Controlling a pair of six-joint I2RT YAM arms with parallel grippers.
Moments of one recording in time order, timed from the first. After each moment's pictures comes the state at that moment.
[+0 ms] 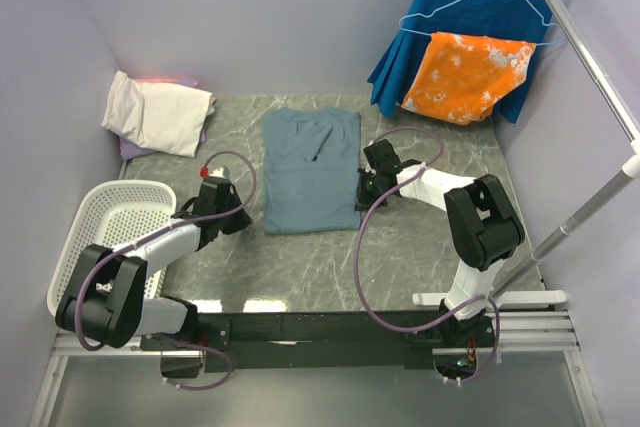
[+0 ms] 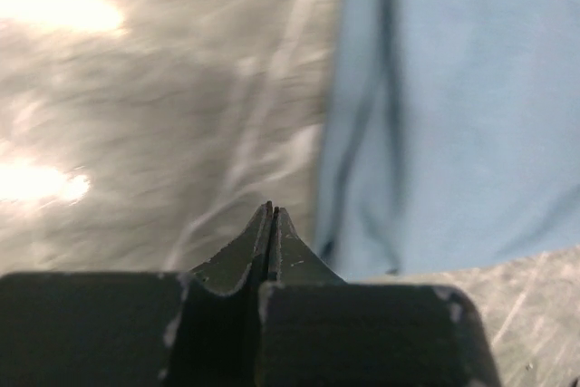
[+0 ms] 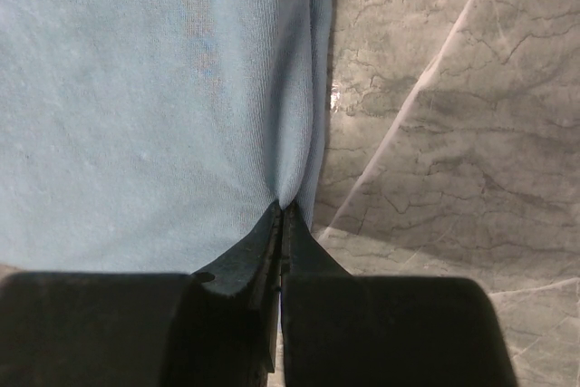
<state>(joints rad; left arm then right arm) -0.33 1.31 0.54 -0.03 0.03 -0.67 0.43 1.79 1.06 -0.36 -0.12 0.51</state>
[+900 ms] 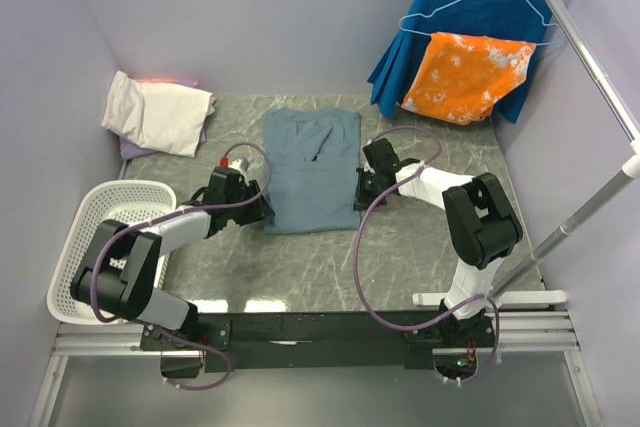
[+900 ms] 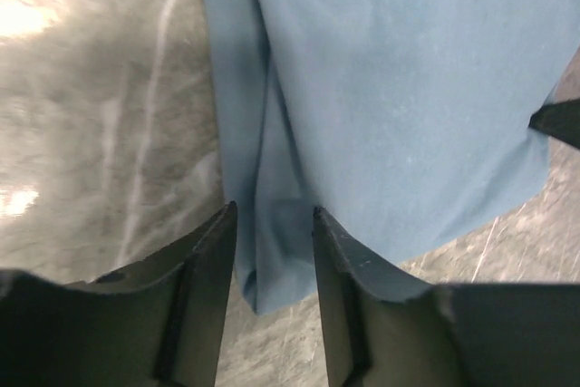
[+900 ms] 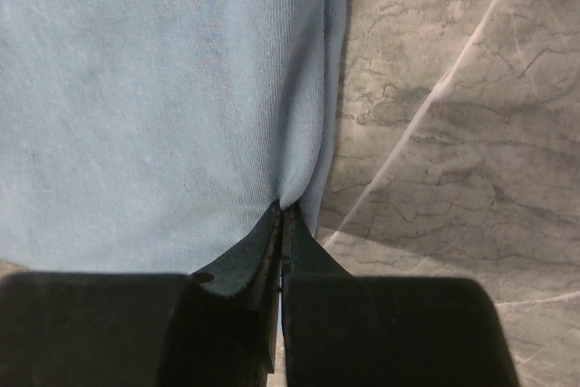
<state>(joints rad) -0.34 1.45 0.62 0.05 0.21 -0.61 0.43 1.81 1.08 -0.36 -0.14 0.50</state>
